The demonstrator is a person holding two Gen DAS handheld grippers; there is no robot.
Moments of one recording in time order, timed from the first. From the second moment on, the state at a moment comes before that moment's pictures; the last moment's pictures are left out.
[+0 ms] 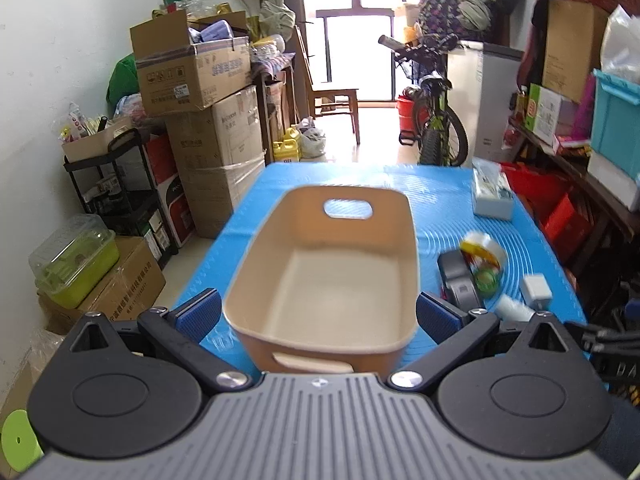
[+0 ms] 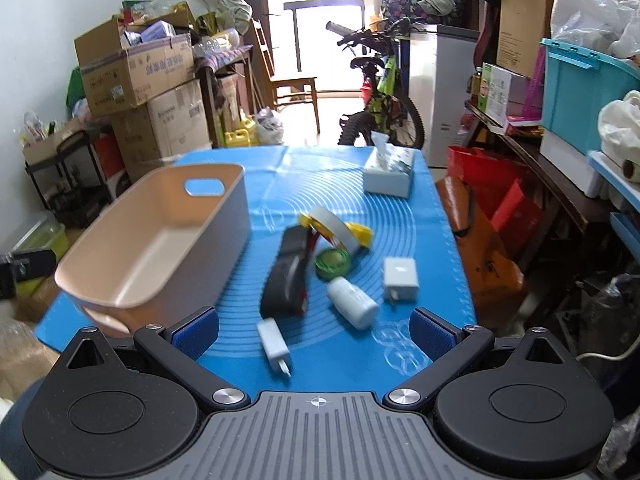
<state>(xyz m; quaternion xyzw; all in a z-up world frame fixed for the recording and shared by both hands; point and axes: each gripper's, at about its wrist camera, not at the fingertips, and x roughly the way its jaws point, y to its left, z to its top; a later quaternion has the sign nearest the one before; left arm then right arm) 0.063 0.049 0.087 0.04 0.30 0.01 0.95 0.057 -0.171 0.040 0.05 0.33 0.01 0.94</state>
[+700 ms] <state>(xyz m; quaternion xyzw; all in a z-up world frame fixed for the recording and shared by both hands) 0.178 0.098 0.068 0.09 0.38 0.00 0.92 0.135 -0.145 -0.004 0.00 0.38 0.02 0.93</state>
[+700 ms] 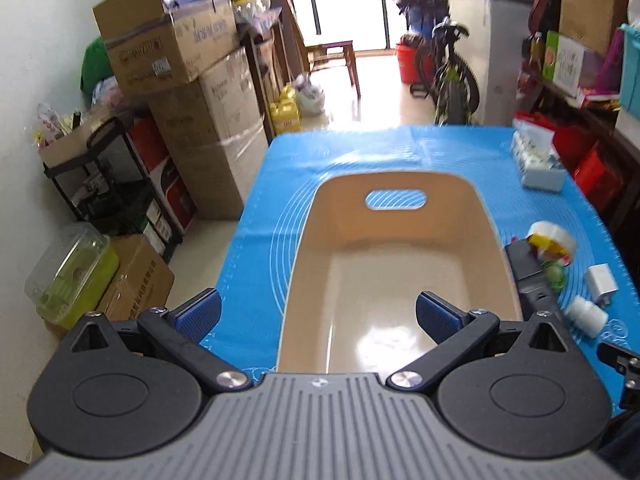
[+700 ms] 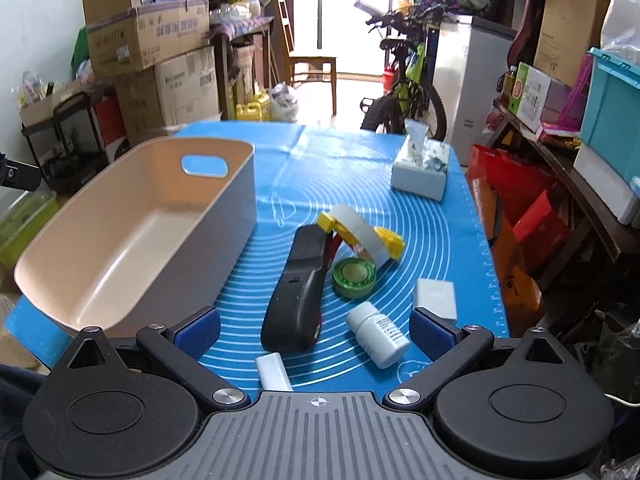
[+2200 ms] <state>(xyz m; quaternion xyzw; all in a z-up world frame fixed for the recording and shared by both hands) 0.255 0.151 -0.028 0.01 0.54 0.00 0.84 0.183 -0.116 -0.082 -0.02 0.52 0.08 0.85</state>
